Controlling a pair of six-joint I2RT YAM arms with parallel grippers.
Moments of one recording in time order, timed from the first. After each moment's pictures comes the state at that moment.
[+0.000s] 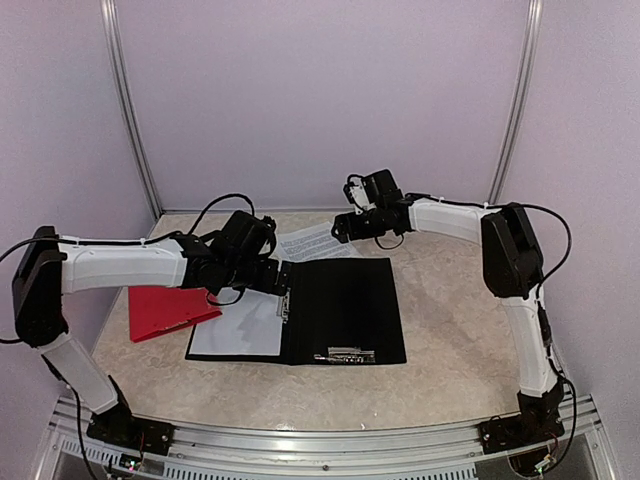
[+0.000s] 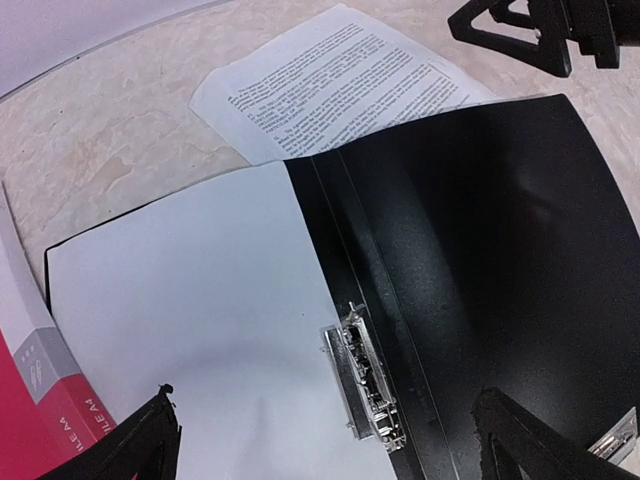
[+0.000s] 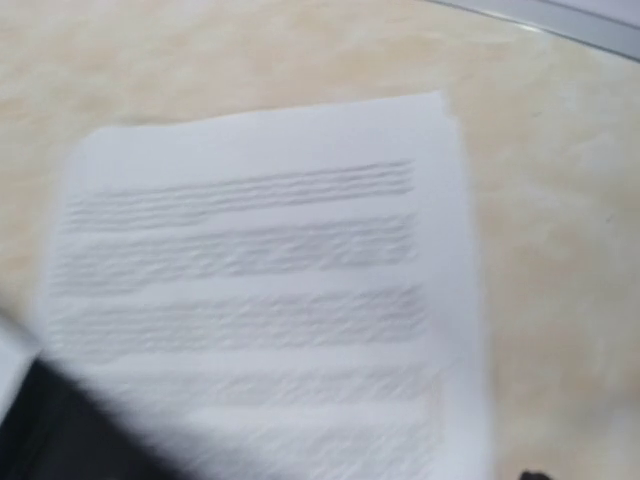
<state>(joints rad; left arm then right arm) -0.81 1.61 1.09 -0.28 -0.34 -0.36 0.56 2.28 1.89 -0.29 -0.09 0.18</state>
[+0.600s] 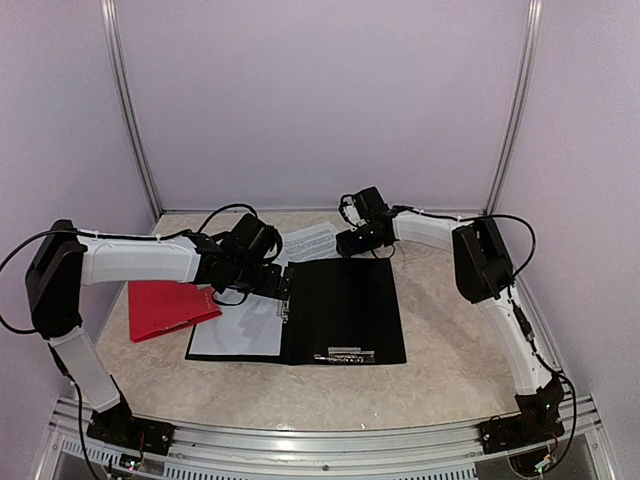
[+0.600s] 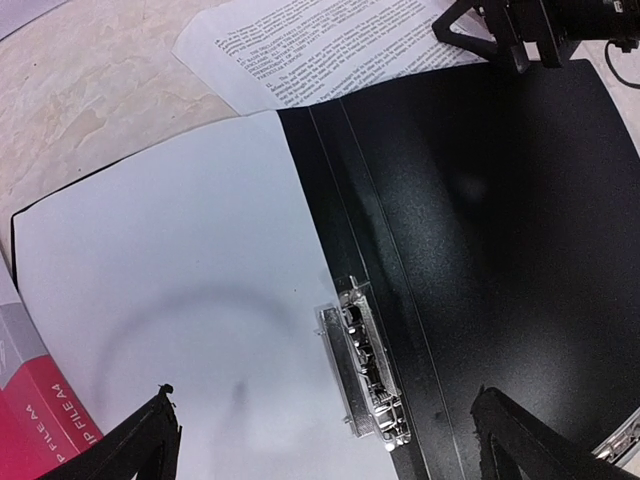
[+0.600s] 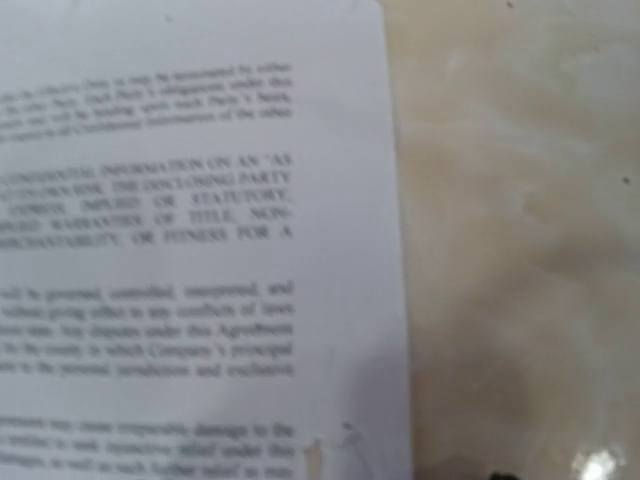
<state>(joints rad) -0.77 1.73 1.16 -0.34 -0.28 -0.41 0.54 2.58 2.18 -0.41 -0.02 0.07</state>
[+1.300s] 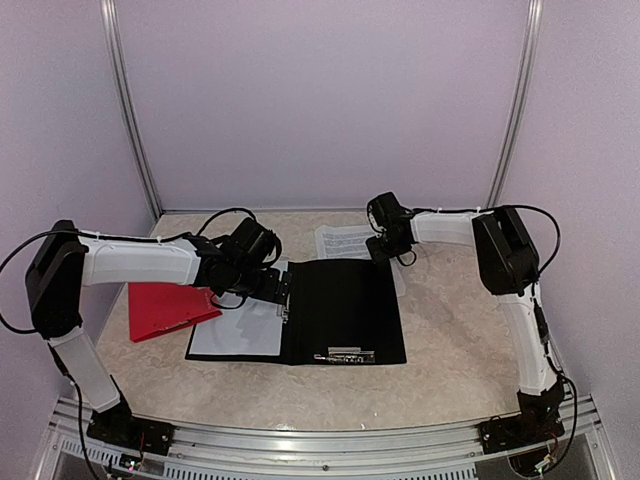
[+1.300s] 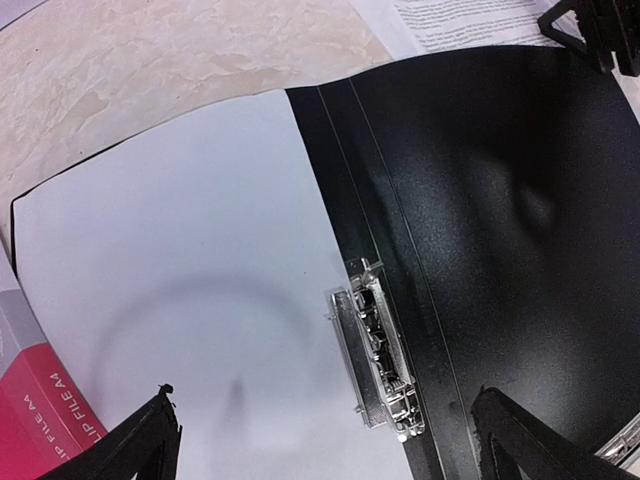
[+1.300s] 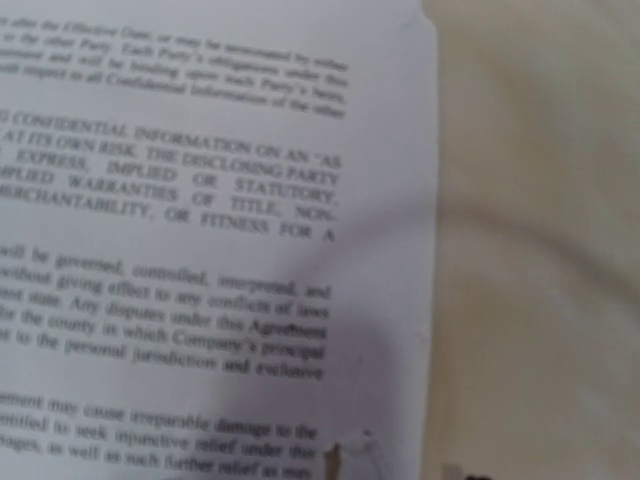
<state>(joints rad) -0.77 1.73 1.14 -0.35 -0.28 -0.41 0.52 2.40 1.88 -0.40 0.31 0.04</state>
